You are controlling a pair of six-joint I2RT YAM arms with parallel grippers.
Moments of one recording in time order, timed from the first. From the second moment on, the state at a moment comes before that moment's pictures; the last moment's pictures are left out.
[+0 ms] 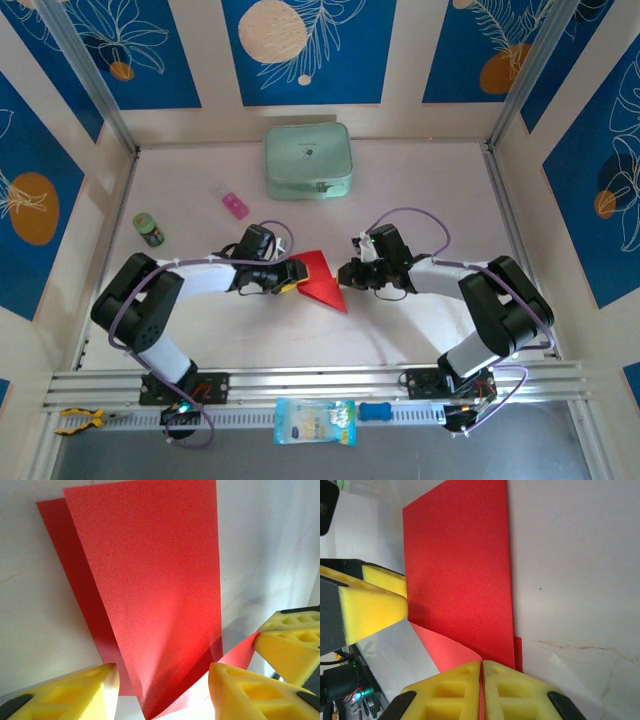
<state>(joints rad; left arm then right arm) -0.56 1.62 0.70 0.00 0.52 -0.89 0.51 1.54 0.61 0.03 -0.58 0.64</state>
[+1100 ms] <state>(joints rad) -0.55 1.67 0.71 0.16 0.58 -0.99 0.79 1.25 0.48 0.02 -0.18 0.46</state>
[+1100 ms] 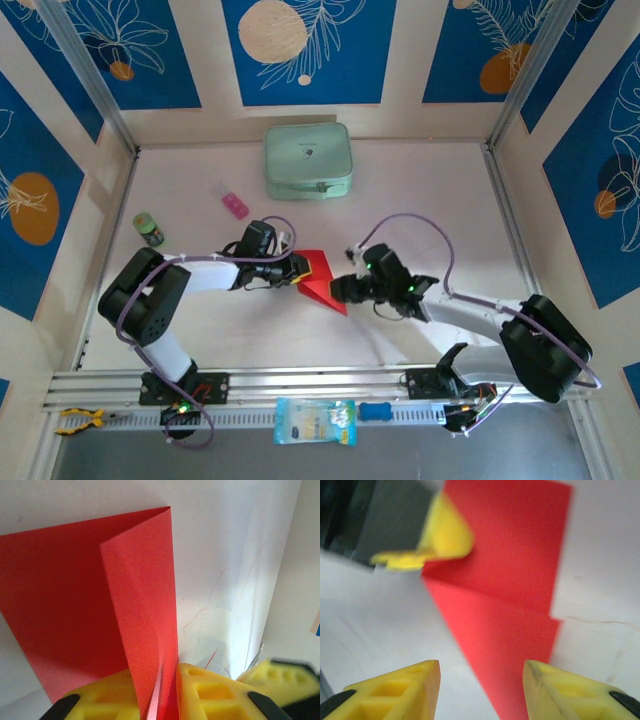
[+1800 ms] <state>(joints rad) -0.55 1.67 0.73 0.16 0.61 -1.01 1.08 1.44 0.46 0.15 0.31 0.06</state>
